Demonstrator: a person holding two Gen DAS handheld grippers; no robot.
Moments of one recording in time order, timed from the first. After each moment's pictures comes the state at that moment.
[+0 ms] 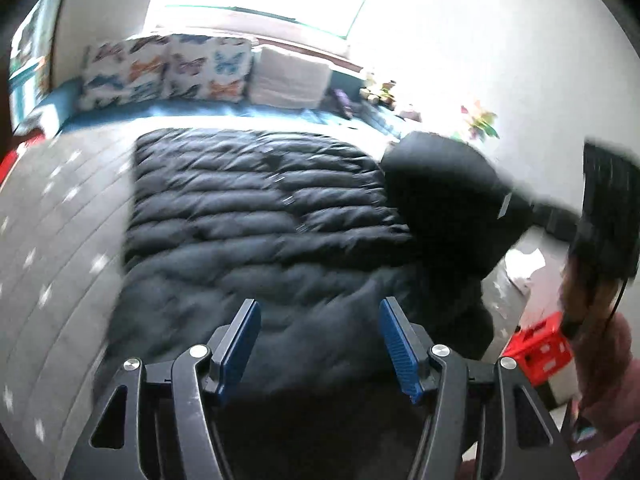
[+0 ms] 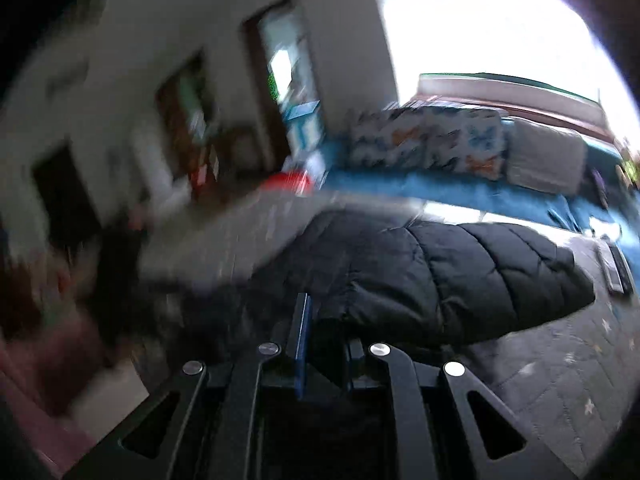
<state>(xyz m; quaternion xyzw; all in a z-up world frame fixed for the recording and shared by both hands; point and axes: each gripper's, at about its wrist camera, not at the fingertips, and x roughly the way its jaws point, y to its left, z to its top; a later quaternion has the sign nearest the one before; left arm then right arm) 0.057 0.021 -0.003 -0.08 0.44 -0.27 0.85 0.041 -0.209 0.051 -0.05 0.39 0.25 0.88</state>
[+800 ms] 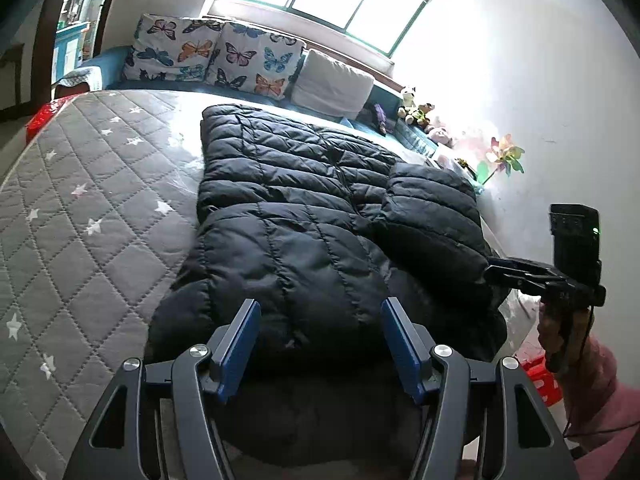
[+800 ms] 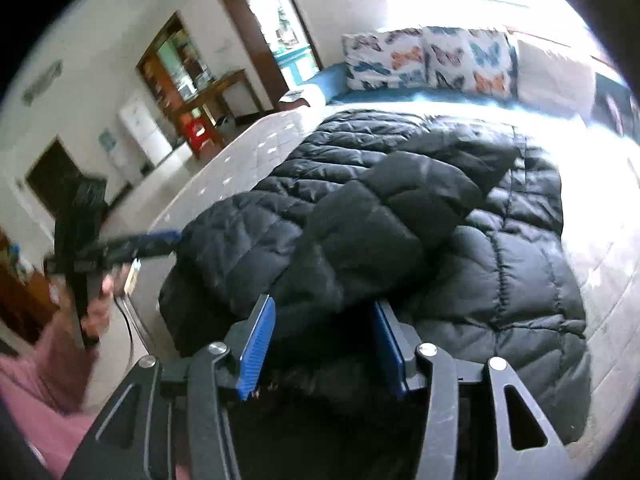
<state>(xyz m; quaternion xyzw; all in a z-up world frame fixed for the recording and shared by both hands) 0.028 0.078 -0.015 -0.14 0.44 -0.21 0.86 0.067 -0.210 -0.009 0.09 0.49 0.25 0.83</state>
